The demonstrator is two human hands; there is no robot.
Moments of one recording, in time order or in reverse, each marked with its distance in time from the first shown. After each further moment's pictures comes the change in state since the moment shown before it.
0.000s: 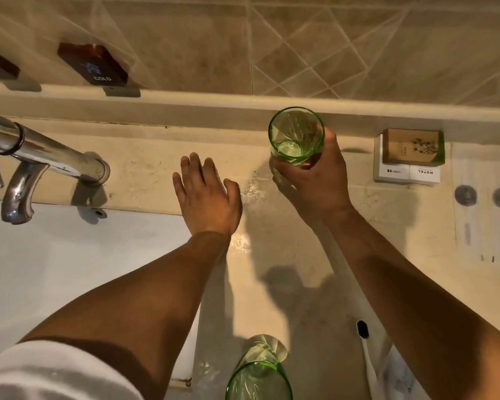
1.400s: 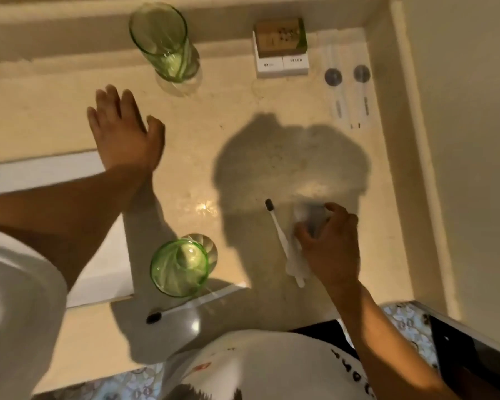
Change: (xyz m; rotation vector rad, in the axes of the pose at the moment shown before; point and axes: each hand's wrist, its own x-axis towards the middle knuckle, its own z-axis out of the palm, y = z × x) left_hand -0.037 0.014 -0.007 0.029 -0.093 0.290; right_hand -0.285 0.103 -0.167 -0.698 0.286 0.407
